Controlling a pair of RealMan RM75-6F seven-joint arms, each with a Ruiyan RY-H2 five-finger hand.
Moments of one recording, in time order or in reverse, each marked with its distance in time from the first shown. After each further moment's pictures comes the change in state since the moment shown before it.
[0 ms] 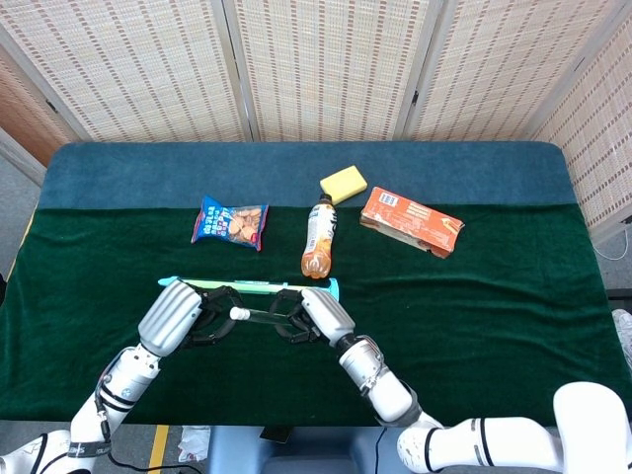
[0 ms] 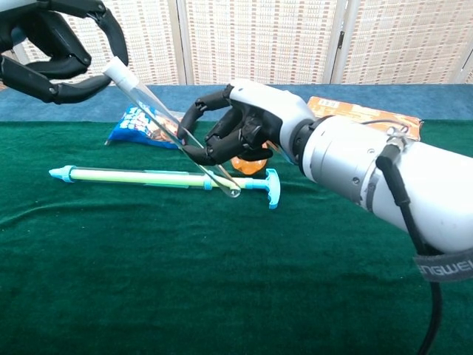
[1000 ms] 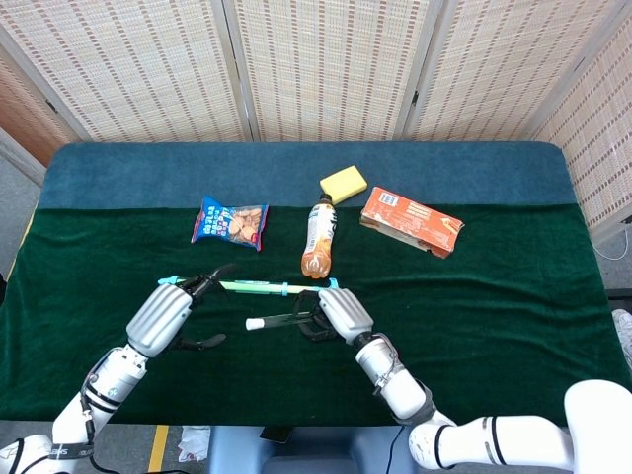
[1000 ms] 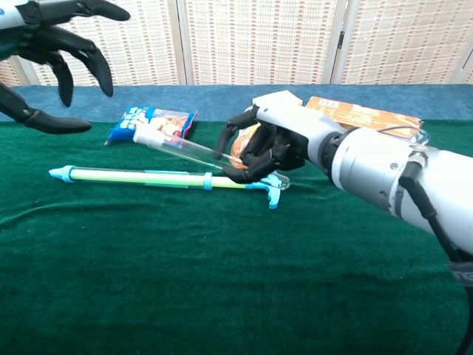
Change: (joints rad) left arm 0.011 0.102 0.032 -0.027 -0.044 -0.048 -0.039; right arm 0.000 0.067 -0.067 0.011 0.072 0.023 -0.191
